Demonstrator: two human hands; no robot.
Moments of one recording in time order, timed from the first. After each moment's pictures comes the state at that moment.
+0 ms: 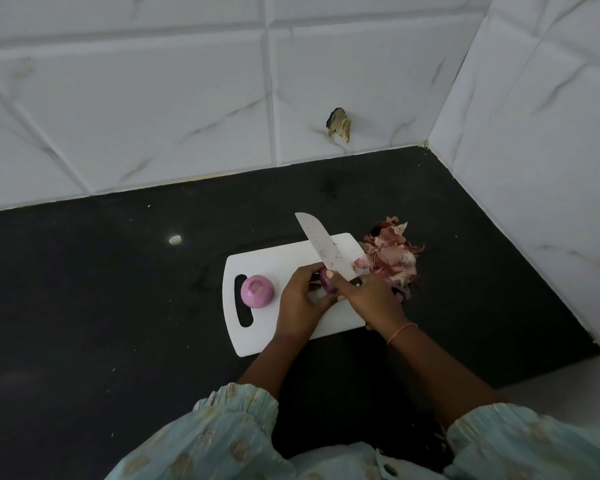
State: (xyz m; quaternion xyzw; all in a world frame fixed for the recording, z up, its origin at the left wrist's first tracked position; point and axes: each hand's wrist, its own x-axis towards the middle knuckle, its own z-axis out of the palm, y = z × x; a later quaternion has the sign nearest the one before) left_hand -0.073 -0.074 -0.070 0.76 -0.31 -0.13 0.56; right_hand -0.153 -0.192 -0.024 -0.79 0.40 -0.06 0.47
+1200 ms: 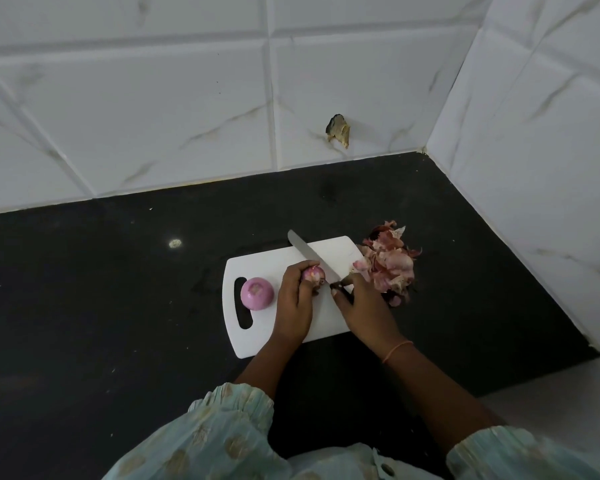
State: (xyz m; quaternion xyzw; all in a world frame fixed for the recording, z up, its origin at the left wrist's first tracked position) left_hand -0.071 -0.072 -0.067 0.70 -0.25 -0.12 0.65; right_hand -0.164 -0.177 -0.036 -0.85 0.35 -0.07 0.38
